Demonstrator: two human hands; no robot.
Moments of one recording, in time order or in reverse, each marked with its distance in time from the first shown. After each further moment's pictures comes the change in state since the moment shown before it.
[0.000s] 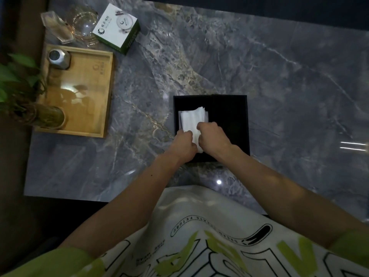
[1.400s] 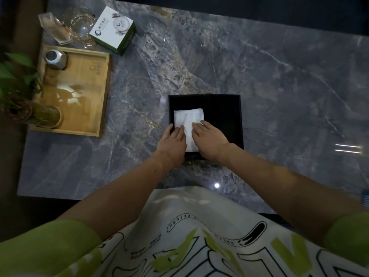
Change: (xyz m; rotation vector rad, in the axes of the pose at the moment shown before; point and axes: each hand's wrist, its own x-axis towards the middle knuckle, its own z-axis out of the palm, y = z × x) left_hand -0.004 -0.021 0.008 0.903 0.035 0.262; right_hand 0.002 0.032 0.021 -0.781 0.029 -0.402
